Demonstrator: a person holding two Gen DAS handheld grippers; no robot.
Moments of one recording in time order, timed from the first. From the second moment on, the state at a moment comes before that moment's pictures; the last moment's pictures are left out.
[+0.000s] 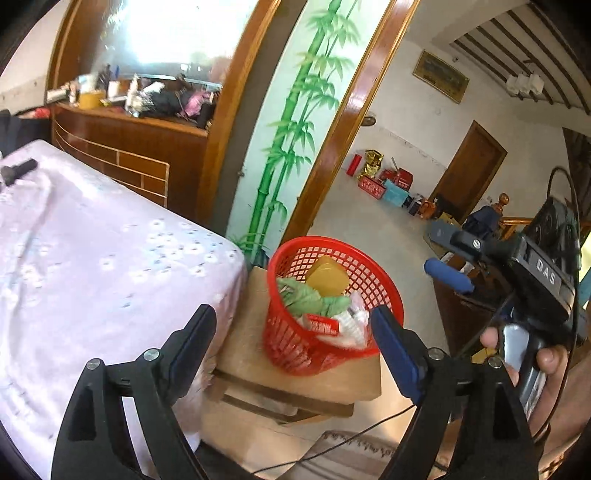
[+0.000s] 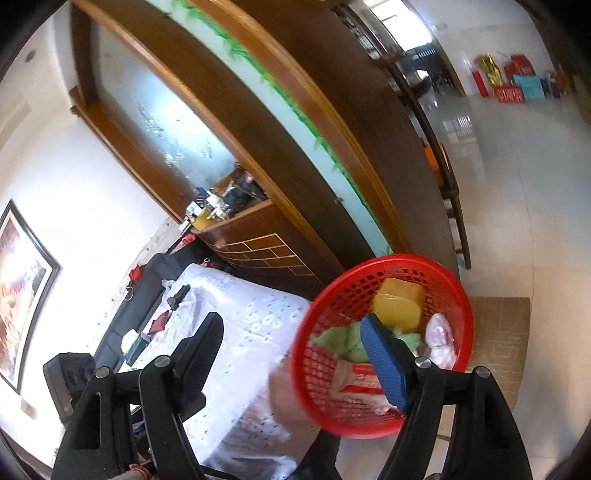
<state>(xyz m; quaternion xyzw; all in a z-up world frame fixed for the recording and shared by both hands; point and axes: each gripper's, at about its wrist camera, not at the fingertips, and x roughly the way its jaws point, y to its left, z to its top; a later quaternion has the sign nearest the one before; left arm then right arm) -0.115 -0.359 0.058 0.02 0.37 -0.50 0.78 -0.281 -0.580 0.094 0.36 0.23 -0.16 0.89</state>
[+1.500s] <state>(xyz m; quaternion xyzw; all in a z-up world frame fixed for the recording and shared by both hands) -0.161 -0.221 0.107 0.05 0.29 -0.34 0.89 -0.312 -0.403 0.178 0.15 0.19 -0.24 0.94</state>
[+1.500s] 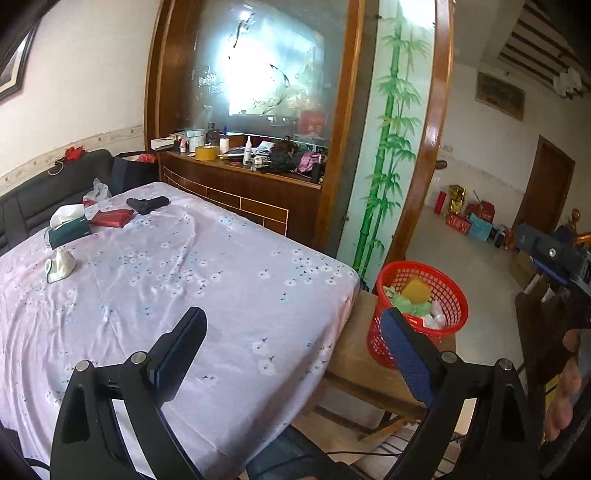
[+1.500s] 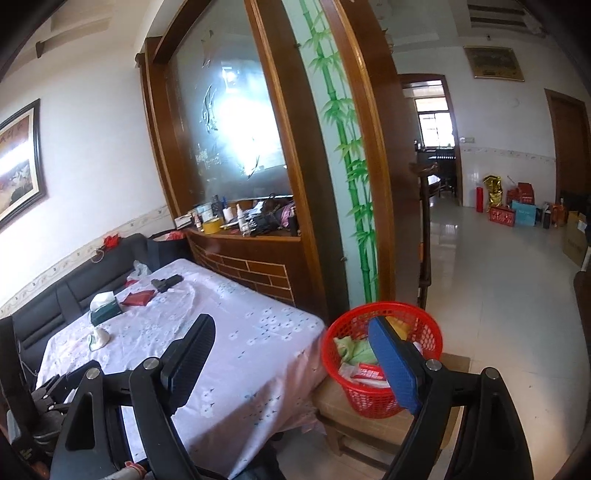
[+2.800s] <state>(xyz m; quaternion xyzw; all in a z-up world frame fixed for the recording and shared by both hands) -0.187 -0.267 0.114 0.08 0.29 -0.37 0.88 -0.358 -0.427 0.178 0.14 0.17 -0.32 0.92</state>
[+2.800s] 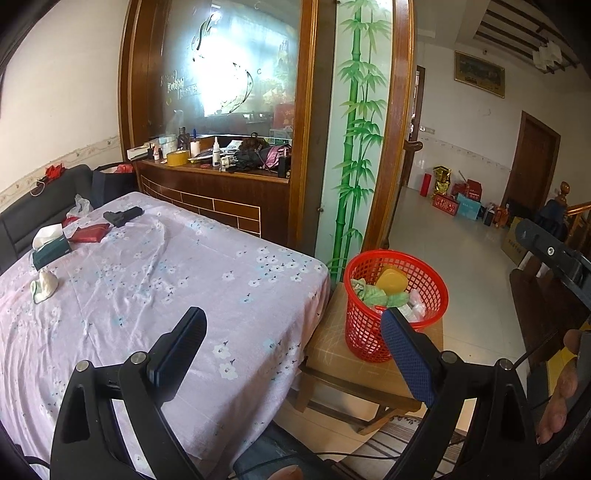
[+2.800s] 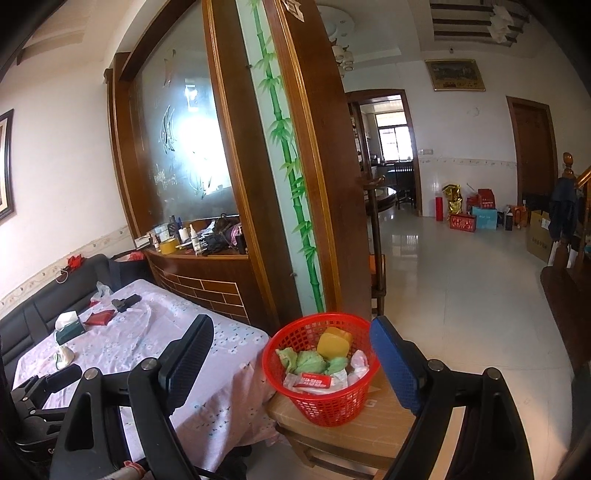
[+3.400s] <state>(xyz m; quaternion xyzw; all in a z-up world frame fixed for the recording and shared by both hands) -0.190 -0.278 0.112 0.10 0.29 -0.38 0.87 -0.359 -0.431 0.177 0.13 0.16 -0.34 0.92</state>
